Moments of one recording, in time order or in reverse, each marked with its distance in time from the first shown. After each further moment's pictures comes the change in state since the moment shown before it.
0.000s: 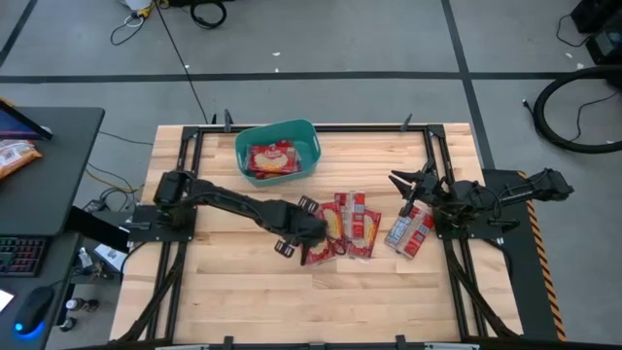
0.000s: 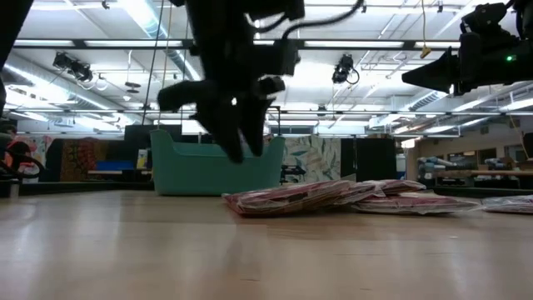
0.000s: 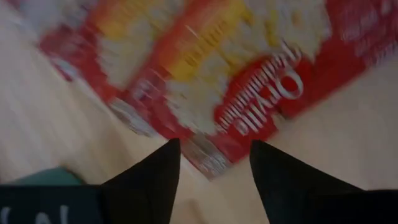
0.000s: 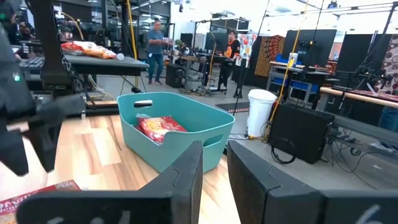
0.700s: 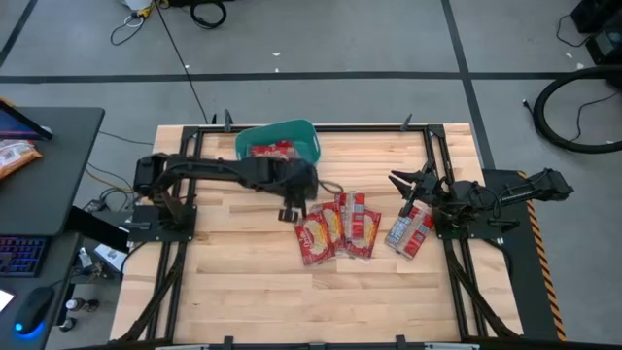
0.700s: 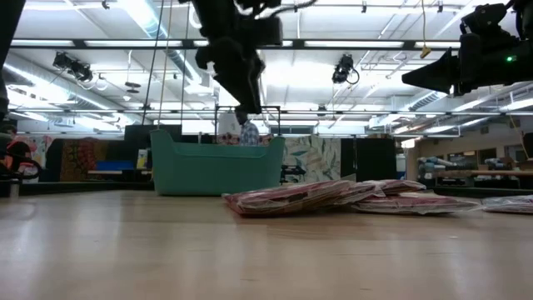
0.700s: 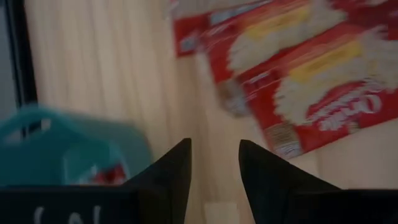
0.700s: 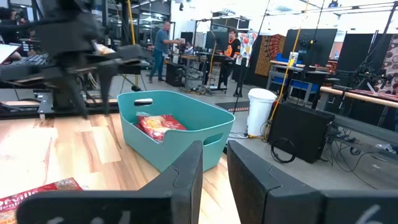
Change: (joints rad) left arm 0.239 -0.199 0.000 0.012 0.119 -0.070; right arm 0.000 -0.001 0.000 -0.008 0.000 0.000
